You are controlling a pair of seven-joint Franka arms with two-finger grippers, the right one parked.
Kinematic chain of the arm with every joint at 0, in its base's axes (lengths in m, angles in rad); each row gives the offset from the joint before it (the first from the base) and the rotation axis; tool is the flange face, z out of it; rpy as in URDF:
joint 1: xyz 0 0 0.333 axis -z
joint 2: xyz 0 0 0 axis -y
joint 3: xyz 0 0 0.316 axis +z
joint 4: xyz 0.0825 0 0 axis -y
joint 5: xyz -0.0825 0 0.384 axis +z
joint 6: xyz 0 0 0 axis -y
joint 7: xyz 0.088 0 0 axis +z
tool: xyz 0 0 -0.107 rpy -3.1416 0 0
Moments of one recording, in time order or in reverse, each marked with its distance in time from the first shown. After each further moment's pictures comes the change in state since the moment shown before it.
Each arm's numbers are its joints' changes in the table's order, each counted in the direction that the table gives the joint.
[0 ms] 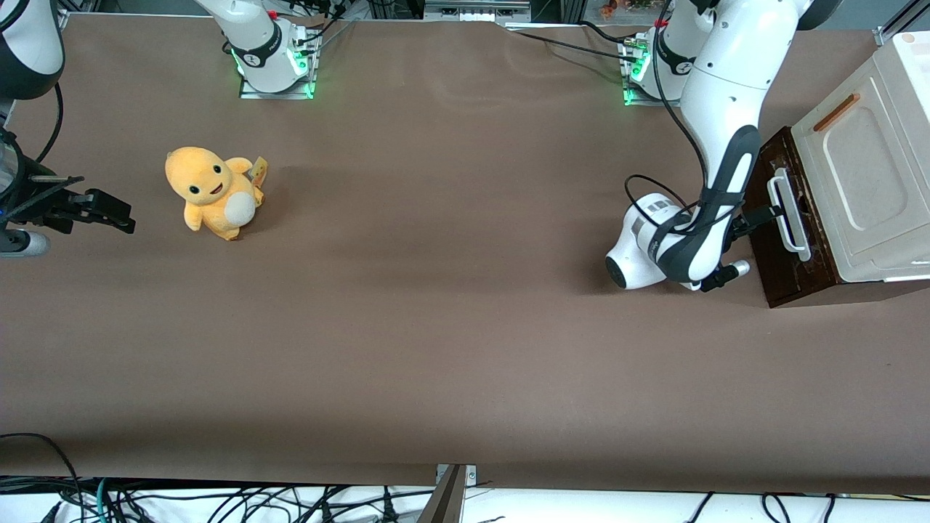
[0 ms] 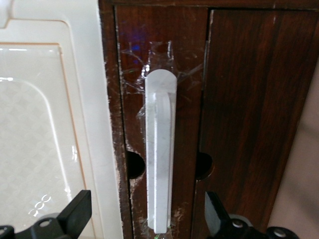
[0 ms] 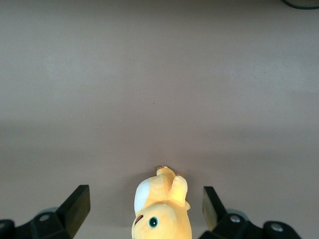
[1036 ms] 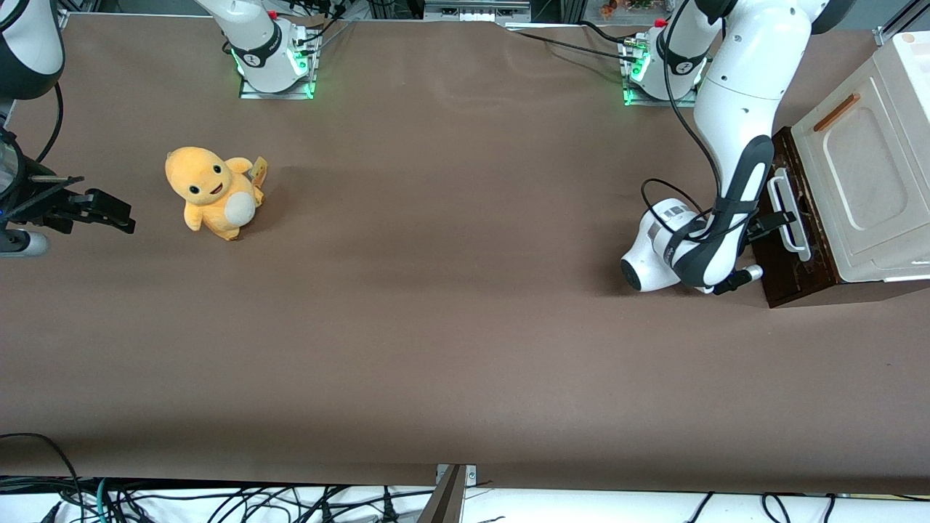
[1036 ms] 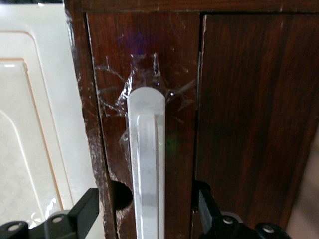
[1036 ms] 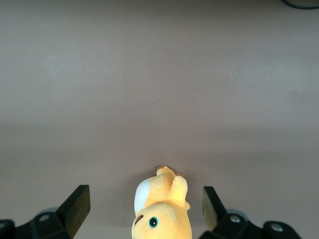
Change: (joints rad) arm -0.060 -0.008 0.000 -0.034 0.075 0.051 -0.017
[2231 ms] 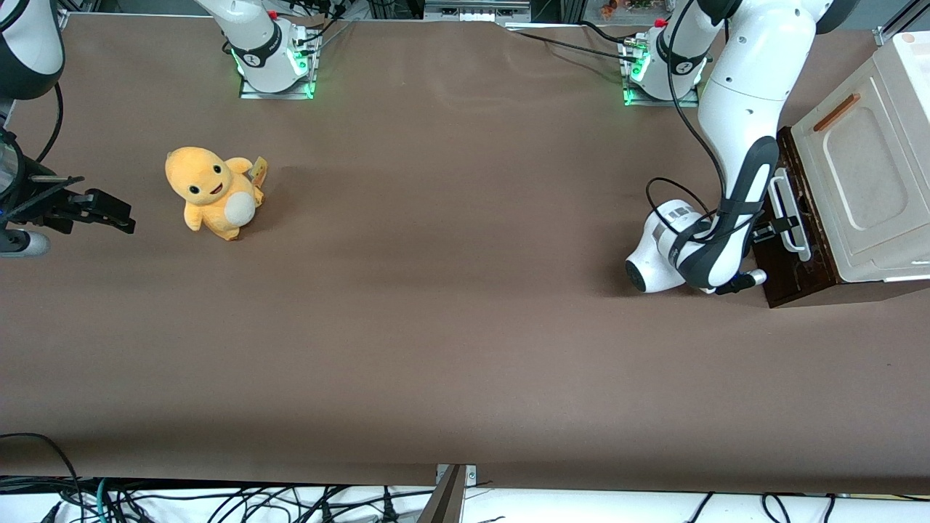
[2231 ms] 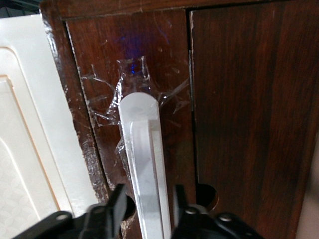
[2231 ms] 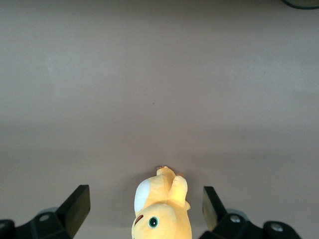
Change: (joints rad) arm -0.013 0.000 0.000 -0.001 0.007 0.002 -0.084
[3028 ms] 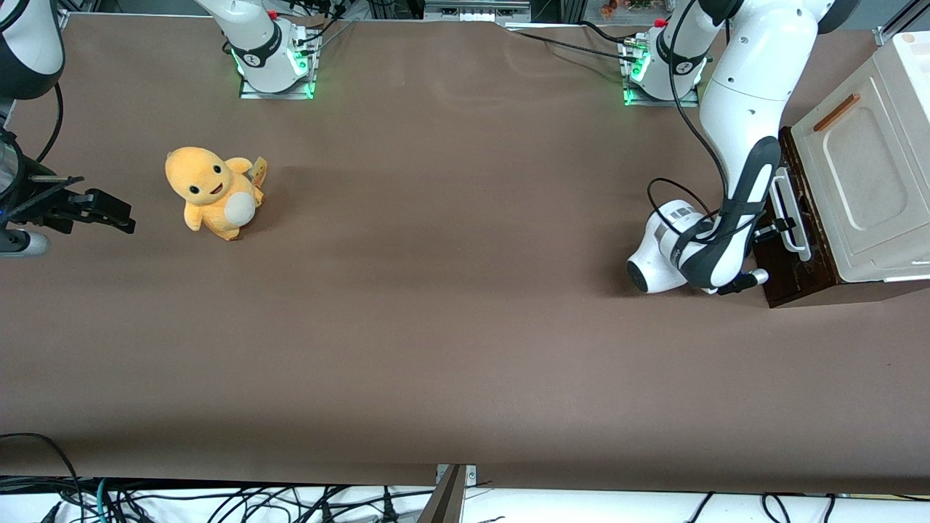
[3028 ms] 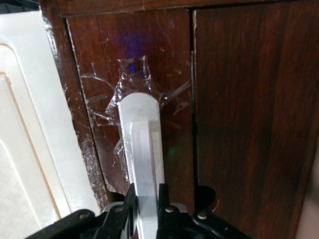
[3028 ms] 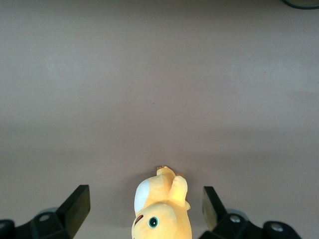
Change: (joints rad) arm -0.005 0.001 -0.002 0.000 0.000 0.001 0.015
